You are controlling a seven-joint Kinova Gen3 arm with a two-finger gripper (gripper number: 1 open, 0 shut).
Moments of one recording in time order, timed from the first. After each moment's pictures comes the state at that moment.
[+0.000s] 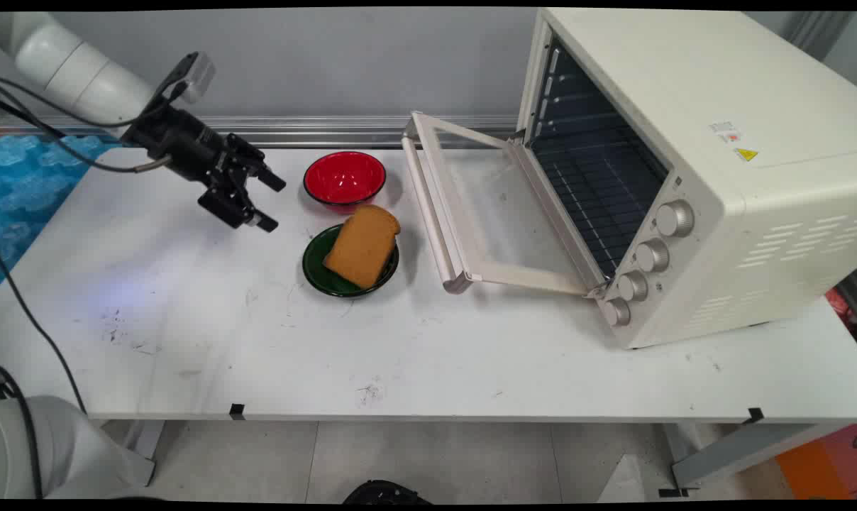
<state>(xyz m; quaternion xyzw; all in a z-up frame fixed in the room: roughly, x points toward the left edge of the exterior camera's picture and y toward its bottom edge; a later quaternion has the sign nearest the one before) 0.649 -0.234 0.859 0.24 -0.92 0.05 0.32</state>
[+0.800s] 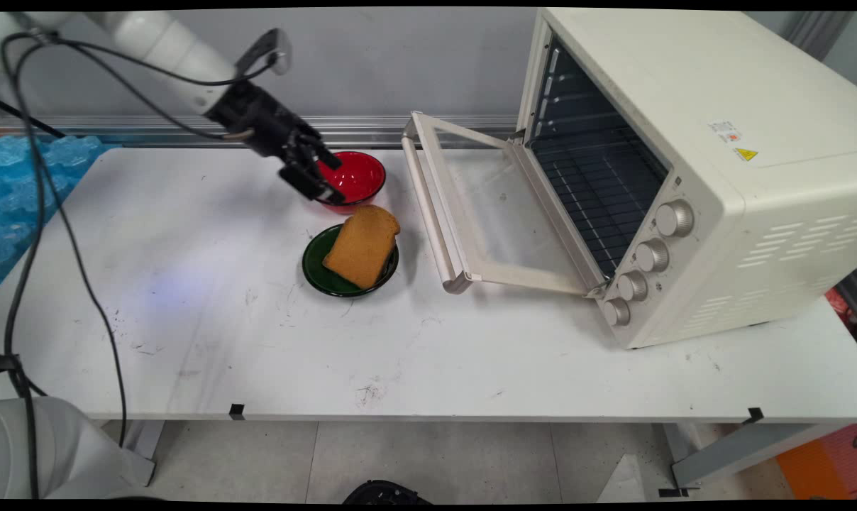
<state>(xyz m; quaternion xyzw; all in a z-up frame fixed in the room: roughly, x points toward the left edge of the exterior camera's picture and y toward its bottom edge) 0.574 -0.307 0.866 0.28 -0.91 0.05 0.31</state>
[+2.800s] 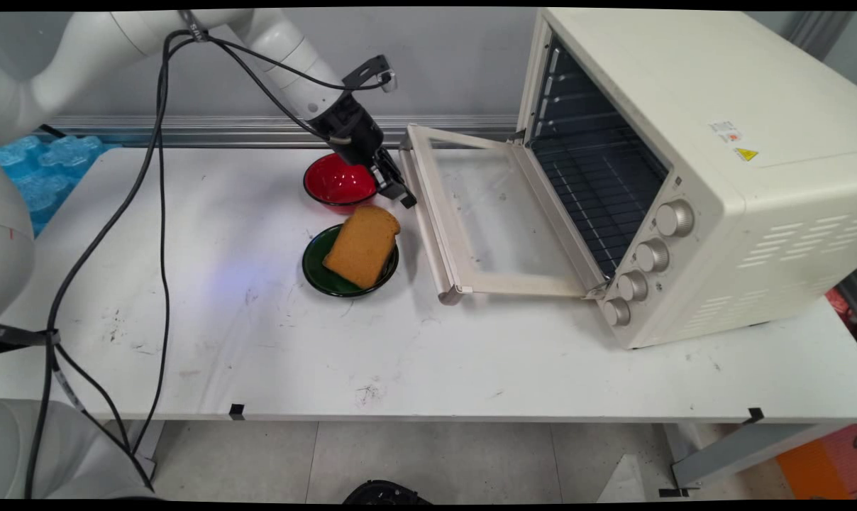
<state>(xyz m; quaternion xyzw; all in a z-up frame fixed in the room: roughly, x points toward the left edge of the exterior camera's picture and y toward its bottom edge) 0.487 -0.401 0.828 0.28 -0.92 -0.01 0.28</state>
